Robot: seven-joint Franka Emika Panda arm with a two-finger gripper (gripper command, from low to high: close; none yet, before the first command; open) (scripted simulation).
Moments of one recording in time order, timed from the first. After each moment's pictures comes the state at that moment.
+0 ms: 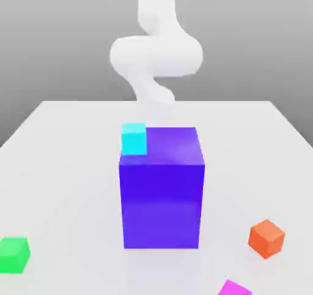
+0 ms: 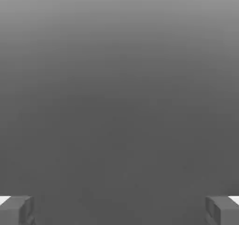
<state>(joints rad) 0.04 -0.71 -0.02 -2.30 0.01 2.32 0.74</state>
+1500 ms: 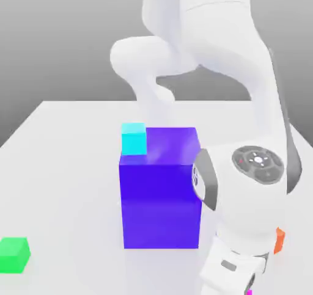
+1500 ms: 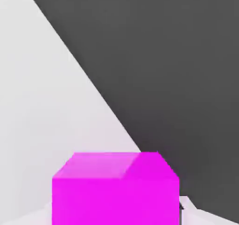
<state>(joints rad) 0.29 0.45 -0.03 -2.23 0.03 2.68 0.06</state>
